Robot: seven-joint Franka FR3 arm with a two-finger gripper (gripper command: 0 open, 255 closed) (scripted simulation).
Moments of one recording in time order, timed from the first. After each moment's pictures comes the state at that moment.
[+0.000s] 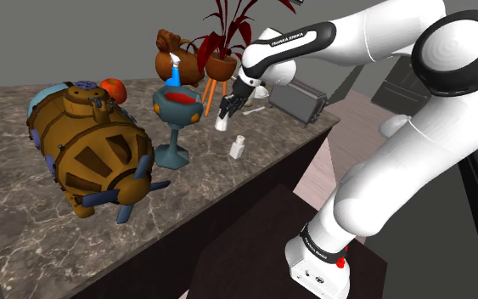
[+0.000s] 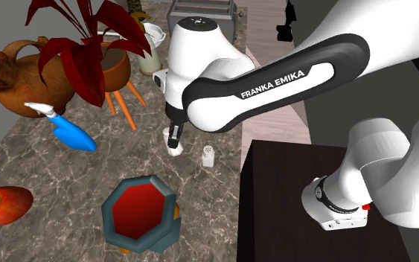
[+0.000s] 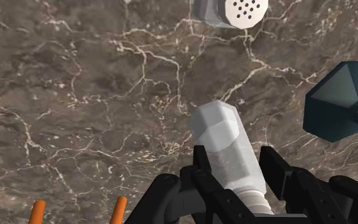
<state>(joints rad) 0.06 -0.14 -0.24 -2.35 0.21 2.42 -0.35</state>
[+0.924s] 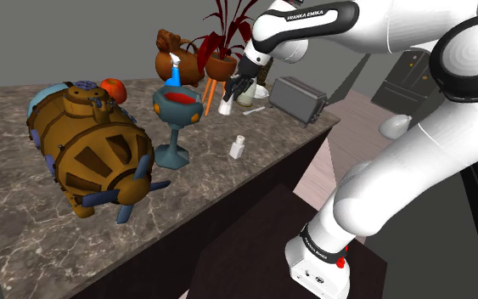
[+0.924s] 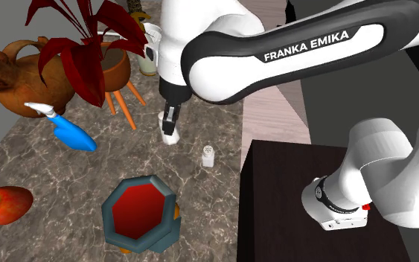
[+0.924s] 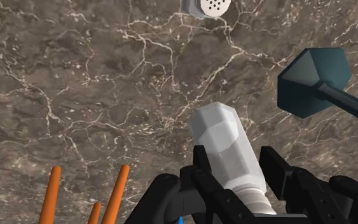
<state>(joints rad) 0.05 -0.22 -0.23 -2.24 0.15 2.23 -0.29</state>
